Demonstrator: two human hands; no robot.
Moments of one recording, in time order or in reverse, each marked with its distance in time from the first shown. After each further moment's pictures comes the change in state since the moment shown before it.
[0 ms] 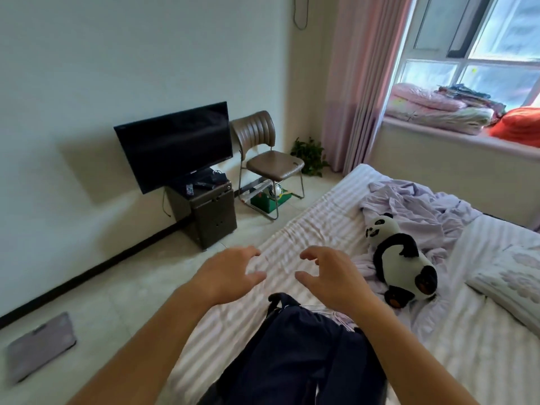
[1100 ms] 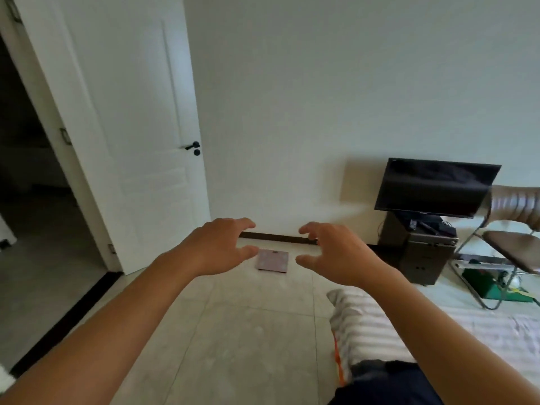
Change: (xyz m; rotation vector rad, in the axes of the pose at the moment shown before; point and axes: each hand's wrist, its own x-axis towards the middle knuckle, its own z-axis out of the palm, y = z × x) left_hand -0.633 -0.026 -0.110 -0.007 0.425 -0.857; right_hand -0.325 -0.390 0.035 -0.117 -0.372 -0.996
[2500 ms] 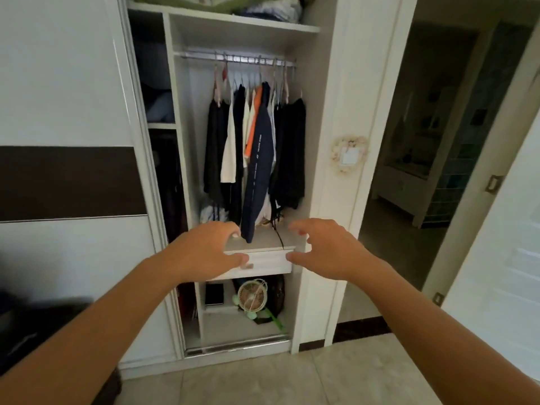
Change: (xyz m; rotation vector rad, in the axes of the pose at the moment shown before) left_hand -0.628 -0.486 -0.197 0.104 0.401 -1.184; right_hand -0.004 -0.829 0.249 0.154 -0.319 -1.263
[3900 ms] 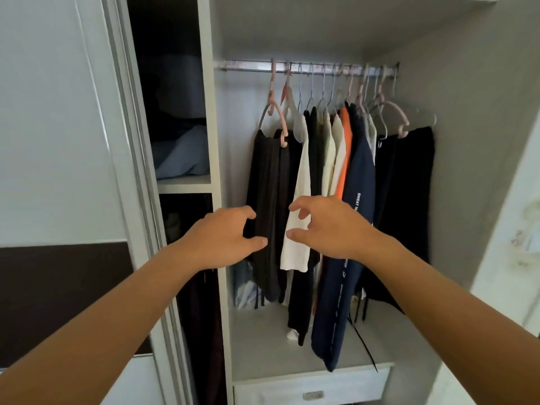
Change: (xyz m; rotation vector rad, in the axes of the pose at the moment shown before) left_hand 0.425 -0.300 -0.118 -0.018 0.182 -0.044; right_hand 0.562 -0.042 0.046 0.034 0.108 -0.129
